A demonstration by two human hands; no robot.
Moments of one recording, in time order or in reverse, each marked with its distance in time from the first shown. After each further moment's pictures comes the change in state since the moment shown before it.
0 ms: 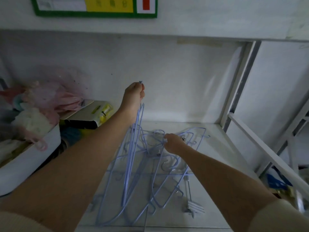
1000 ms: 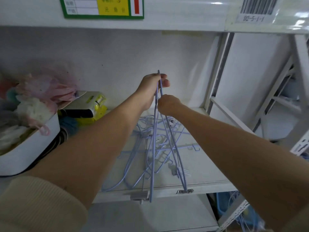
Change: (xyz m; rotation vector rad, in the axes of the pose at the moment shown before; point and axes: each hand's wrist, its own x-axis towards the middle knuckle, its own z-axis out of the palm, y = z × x) left_hand -0.075 0.045 0.065 -0.075 -0.220 -0.247; right_hand -0.100 -0.060 -0.105 0.123 0.150 0.118
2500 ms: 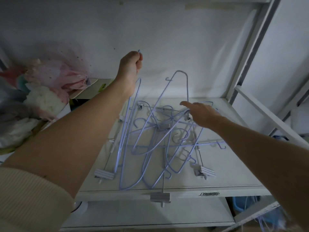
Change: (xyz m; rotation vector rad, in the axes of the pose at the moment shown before) left_hand 0.044 -0.002 -0.116 -0.062 0.231 0.185; right_hand 0.043 0.083 0.058 -0.393 0.057 -0.265
